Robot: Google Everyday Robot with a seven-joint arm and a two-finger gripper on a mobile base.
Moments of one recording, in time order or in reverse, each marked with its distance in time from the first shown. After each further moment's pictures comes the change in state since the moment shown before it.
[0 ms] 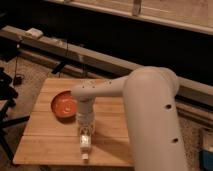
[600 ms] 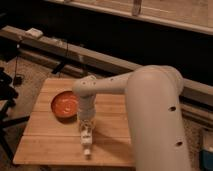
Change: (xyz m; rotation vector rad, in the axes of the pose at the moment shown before) arm -0.009 -0.011 -0.037 0.019 -0.057 0.046
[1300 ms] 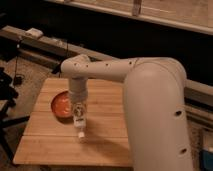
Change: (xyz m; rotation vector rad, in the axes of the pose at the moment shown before) arm -0.031 0.049 -0.092 0.012 -0.105 -0.164
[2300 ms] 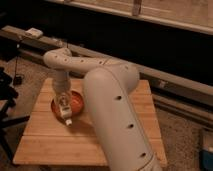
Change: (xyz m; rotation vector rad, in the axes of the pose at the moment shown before) arm -0.105 0.054 0.008 -0.015 -0.007 -0.185
